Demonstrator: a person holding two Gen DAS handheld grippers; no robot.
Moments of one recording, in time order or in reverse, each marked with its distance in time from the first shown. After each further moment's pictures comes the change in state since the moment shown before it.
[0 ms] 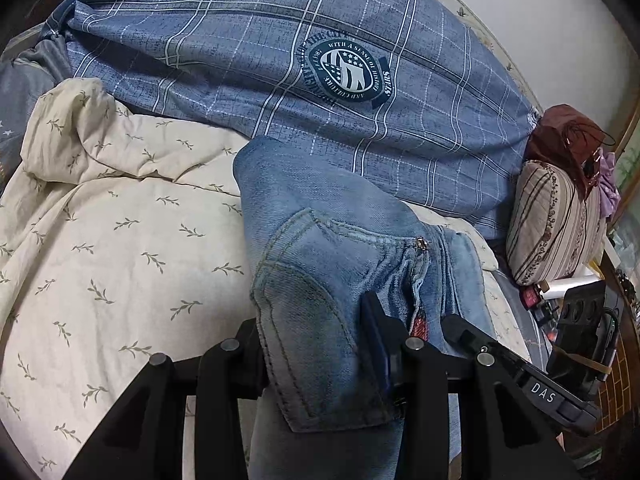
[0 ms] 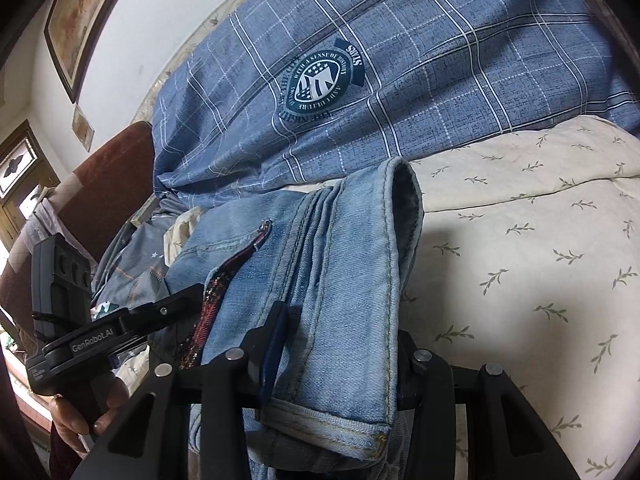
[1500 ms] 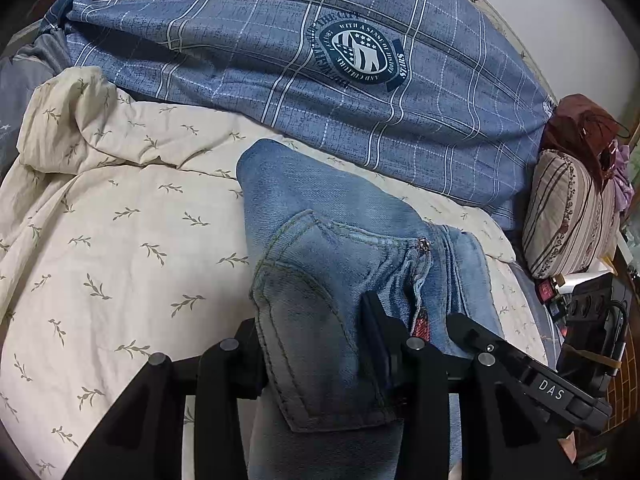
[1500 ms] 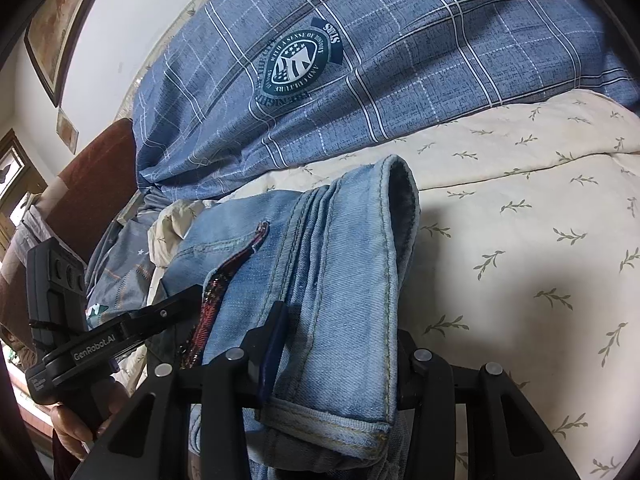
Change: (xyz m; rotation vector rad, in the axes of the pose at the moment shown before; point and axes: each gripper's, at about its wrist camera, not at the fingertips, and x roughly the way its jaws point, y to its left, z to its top) left arm 0.015 0.003 0.005 0.004 0.043 0.046; right arm 0.018 -0.010 -0.003 0.056 0.059 -0.033
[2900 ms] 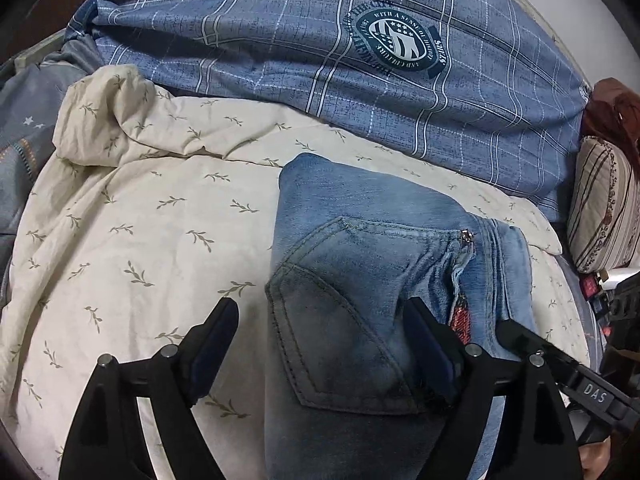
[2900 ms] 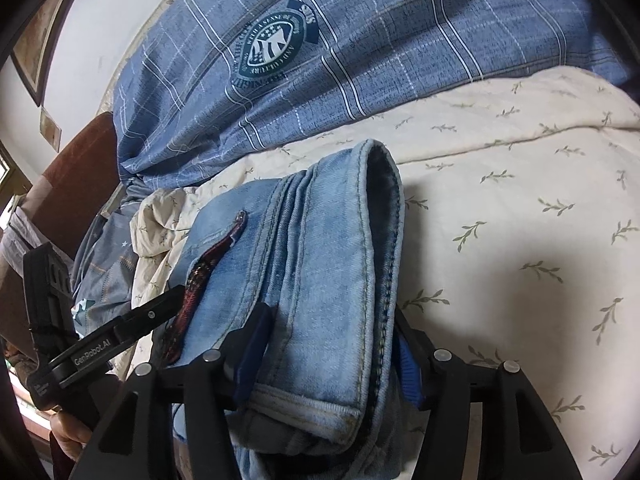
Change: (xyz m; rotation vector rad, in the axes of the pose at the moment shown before) left arm 0.000 0.007 -0.006 0.016 0.006 0.179; right arm 0.002 -0.010 -0.006 0.023 0.054 -0.051
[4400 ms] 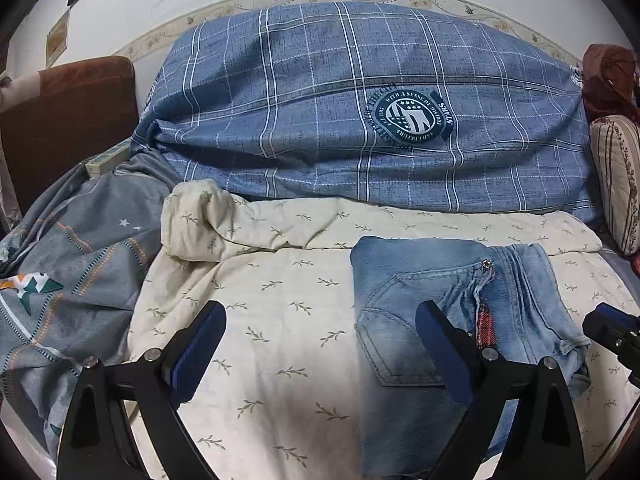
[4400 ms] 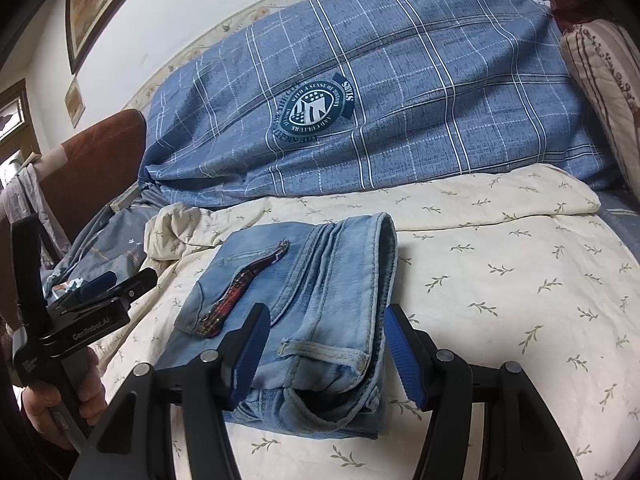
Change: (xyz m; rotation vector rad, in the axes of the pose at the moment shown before) left arm -0.076 -0.005 -0.016 0.178 -0.307 0.275; right arm -0.069 0.037 -0.024 -0.187 -0.216 -0.097
